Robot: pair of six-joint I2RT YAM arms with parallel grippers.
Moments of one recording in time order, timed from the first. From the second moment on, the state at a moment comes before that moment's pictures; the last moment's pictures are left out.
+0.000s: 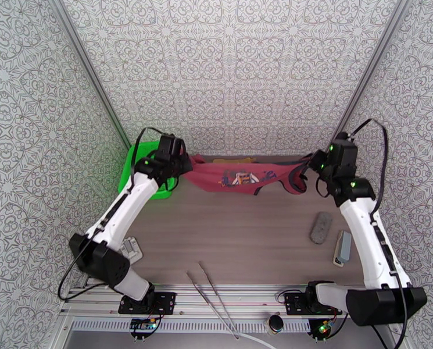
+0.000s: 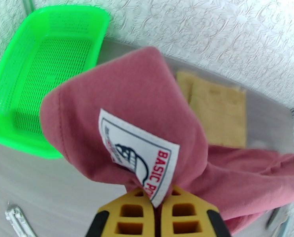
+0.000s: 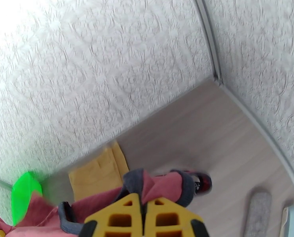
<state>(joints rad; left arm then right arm) -0.37 1.52 1.51 -0.76 -0.20 -0.57 0.03 1.22 1.29 -0.56 0.11 0.60</state>
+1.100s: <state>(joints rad) -0.46 1.33 1.02 -0.77 -0.30 -0.81 0.14 1.05 0.81 -0.76 -0.12 0.60</state>
